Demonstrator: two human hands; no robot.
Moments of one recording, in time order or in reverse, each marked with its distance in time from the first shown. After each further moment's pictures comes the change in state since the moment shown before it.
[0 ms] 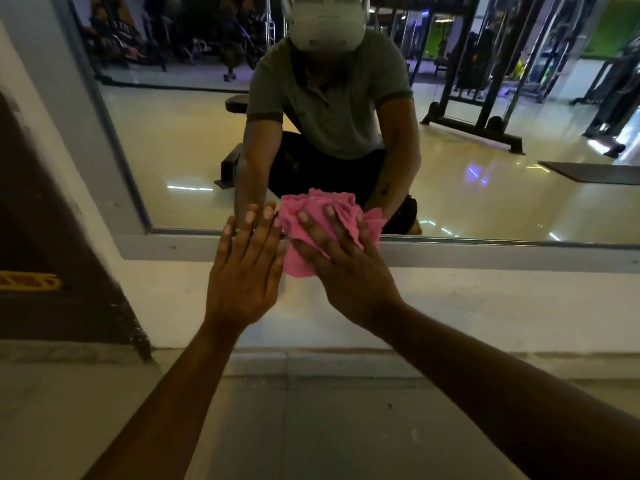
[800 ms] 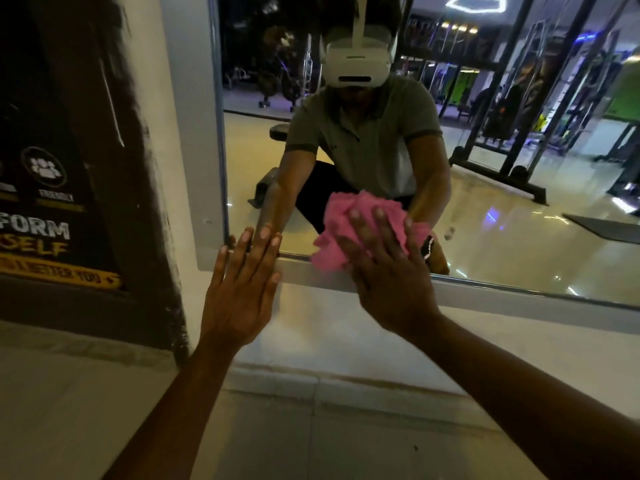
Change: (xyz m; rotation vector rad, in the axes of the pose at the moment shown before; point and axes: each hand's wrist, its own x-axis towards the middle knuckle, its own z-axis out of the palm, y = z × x) left_hand -0.032 -0.081 -0.050 -0.003 -0.117 -0.225; right_hand 0.060 -0.023 -0.028 -0.082 0.134 -0.030
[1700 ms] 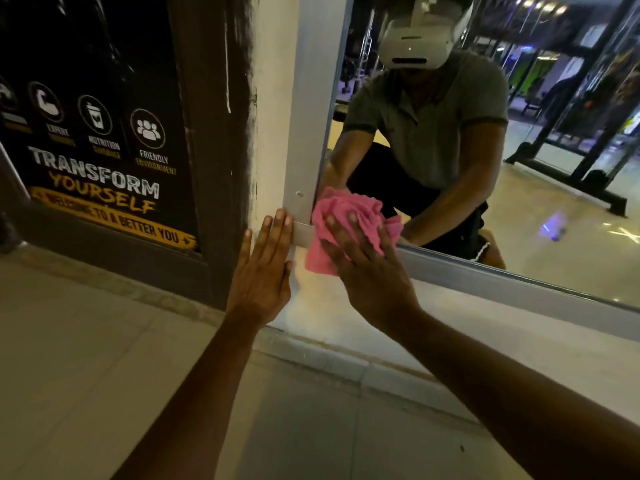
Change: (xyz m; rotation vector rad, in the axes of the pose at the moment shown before) left_hand -0.045 -0.085 -0.009 -0.015 -0.113 -0.153; right_hand 0.042 -0.123 0.064 0.045 -0.113 -0.202
